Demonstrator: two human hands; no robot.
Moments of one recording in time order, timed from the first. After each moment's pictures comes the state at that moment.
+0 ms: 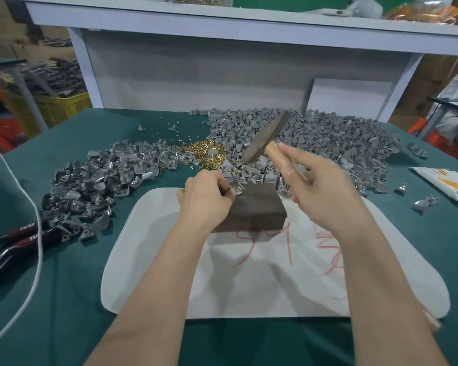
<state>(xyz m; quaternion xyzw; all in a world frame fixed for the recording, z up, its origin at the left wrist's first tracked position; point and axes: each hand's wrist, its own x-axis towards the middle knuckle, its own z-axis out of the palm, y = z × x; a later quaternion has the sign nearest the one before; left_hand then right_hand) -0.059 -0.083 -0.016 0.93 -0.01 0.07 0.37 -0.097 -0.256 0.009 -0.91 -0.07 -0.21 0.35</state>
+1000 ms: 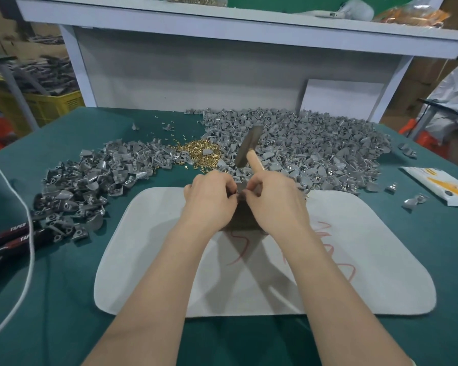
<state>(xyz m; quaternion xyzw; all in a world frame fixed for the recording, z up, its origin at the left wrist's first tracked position) -0.066 -0.092 -0.011 0.94 -0.10 0.07 0.31 -0.087 -0.208 -0.010 -0.95 0.05 -0.18 0.24</state>
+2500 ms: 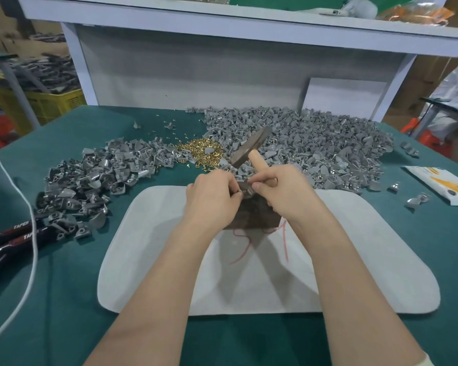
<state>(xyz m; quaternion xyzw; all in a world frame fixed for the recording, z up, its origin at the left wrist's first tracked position) -0.071 -0.092 -0.009 0.94 -0.09 0.08 0.32 -0.062 -0.235 -0.013 -0.91 -0.01 -0.11 0.40</state>
